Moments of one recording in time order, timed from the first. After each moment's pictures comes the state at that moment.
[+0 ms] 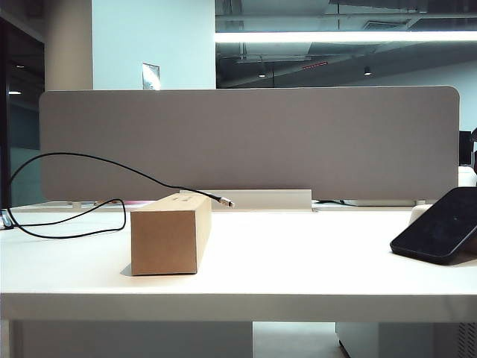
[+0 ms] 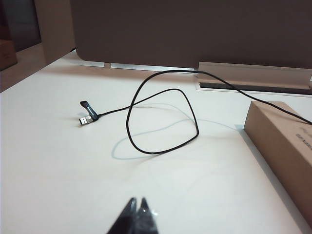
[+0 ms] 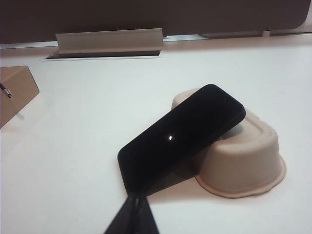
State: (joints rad) left arm 0.06 0.00 0.00 0.00 0.04 -0.04; right arm -0.02 0.00 0.01 -0.12 -0.13 0.06
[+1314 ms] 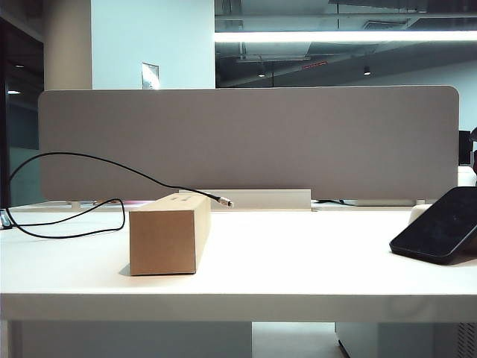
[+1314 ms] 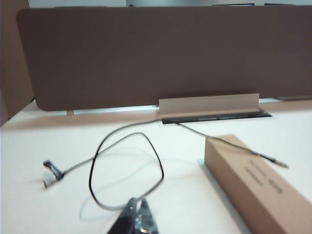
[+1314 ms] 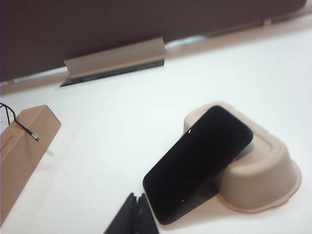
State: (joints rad) left arm 0.06 0.12 0.14 0.10 0.21 0.03; right arm -0.01 0.25 0.27 -0.19 -0.13 0.25
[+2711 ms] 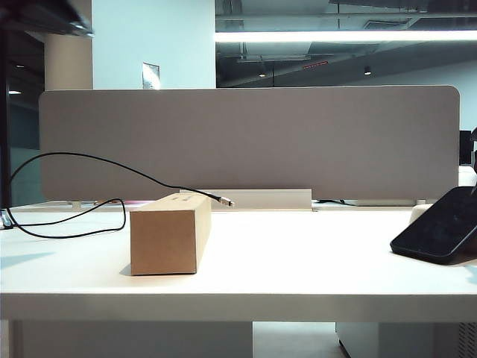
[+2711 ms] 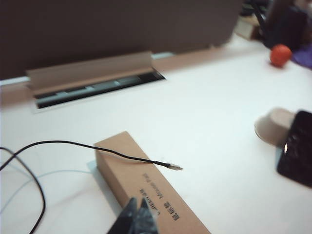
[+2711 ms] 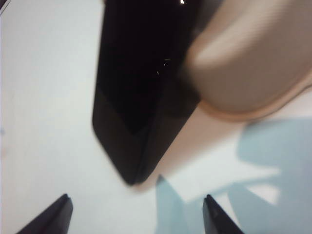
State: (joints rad) left arm -0.15 1.04 0.86 -0.06 0.45 0.05; right arm -0.10 1.11 0.40 0.03 -0.29 0.59
